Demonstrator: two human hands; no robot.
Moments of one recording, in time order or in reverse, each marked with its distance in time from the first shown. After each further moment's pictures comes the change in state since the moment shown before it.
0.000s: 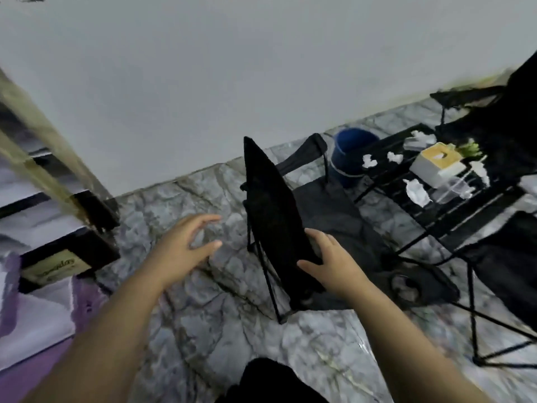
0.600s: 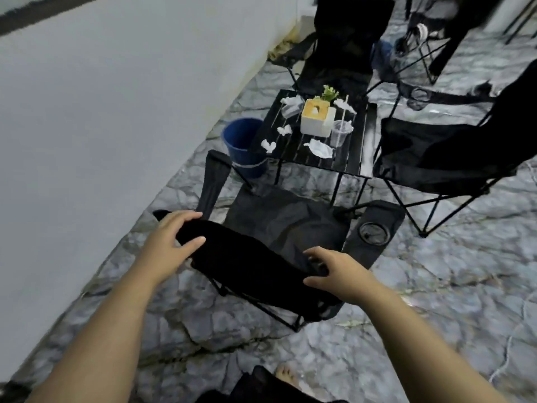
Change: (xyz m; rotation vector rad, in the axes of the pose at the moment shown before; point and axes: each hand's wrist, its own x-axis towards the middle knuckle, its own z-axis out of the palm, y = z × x) left_hand 0.240 0.026 -0.019 0.185 -0.371 0.528; right_hand 0.031 -0.004 0.010 0.143 0.191 0.478
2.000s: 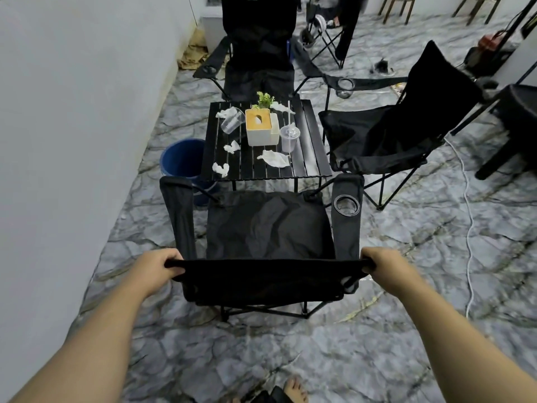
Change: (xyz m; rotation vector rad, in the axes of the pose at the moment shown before) left_hand 0.196 -0.081 -0.014 0.272 -0.476 -0.083; right_hand 0.047 0.045 -0.031 -0.020 0.370 0.501
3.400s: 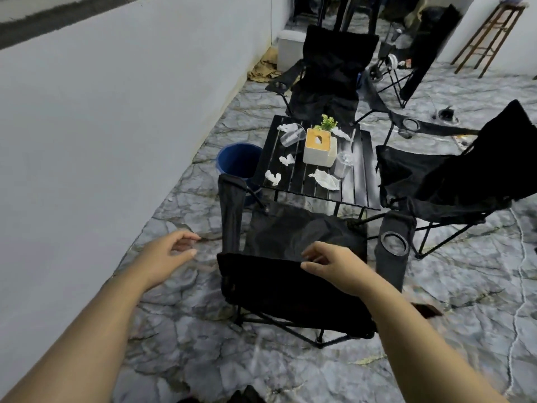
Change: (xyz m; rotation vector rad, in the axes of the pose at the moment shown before) left_hand -0.069 -0.052 -0.048 -0.386 0.167 -0.005; right_hand 0.003 -0.190 0.008 0.184 -0.224 -0.401
